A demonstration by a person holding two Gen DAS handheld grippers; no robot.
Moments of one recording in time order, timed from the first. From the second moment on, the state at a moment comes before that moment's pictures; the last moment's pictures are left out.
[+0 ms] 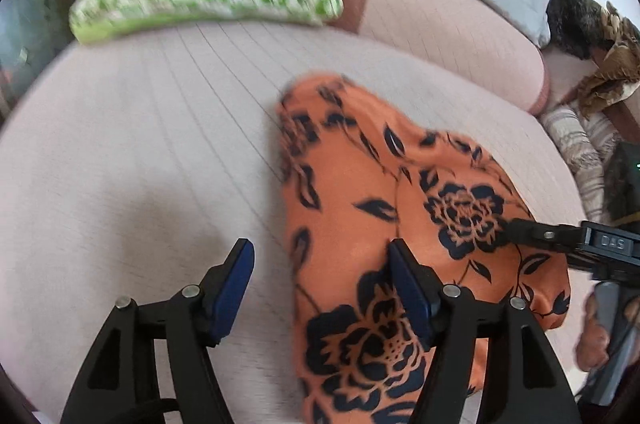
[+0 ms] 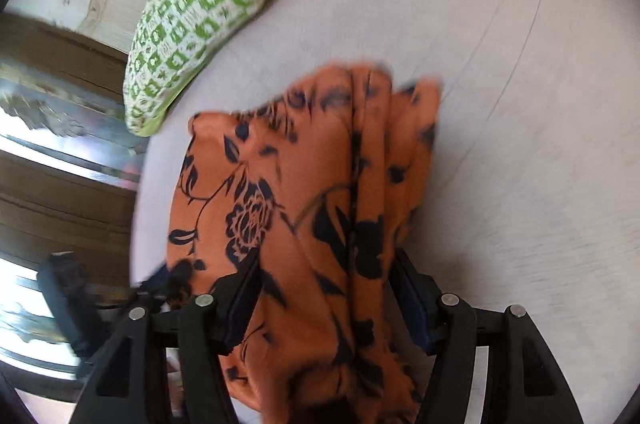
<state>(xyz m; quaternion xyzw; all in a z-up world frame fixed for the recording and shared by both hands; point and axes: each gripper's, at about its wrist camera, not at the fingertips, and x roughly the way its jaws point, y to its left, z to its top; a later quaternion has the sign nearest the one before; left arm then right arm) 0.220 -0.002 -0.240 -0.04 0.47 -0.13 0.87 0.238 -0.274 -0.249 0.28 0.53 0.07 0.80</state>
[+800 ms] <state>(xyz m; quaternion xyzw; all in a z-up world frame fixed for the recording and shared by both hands) 0.111 -0.005 -0.158 0.07 0.37 -0.01 0.93 0.119 -0.260 -0.175 0.24 0.37 0.01 0.90</state>
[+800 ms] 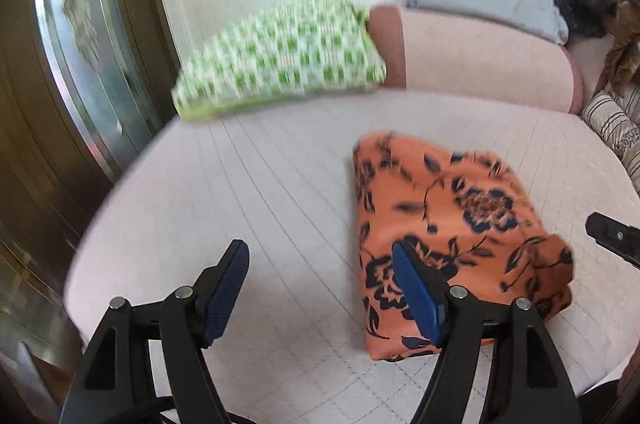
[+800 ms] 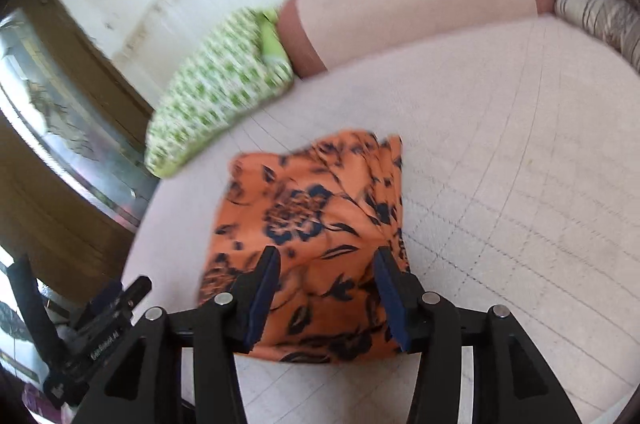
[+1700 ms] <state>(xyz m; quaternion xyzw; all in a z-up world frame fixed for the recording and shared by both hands) 0.038 0.018 -0.056 0.05 0.29 0.02 0.95 0.025 -0.178 -0.062 0.14 0.25 0.04 0.96</state>
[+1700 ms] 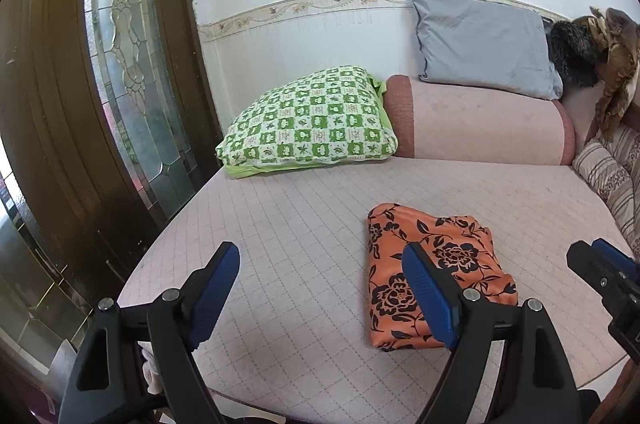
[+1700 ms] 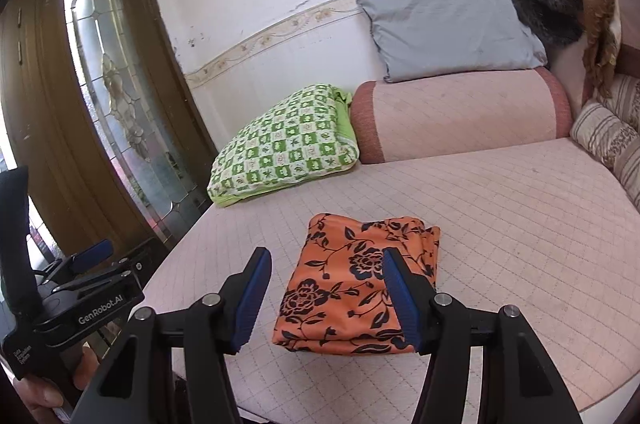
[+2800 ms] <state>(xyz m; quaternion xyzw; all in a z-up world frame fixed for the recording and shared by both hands) 0.039 0.033 -0.062 0.03 0.30 0.01 0.95 0.025 -0.150 -0.068 0.13 0.27 0.05 0.95</state>
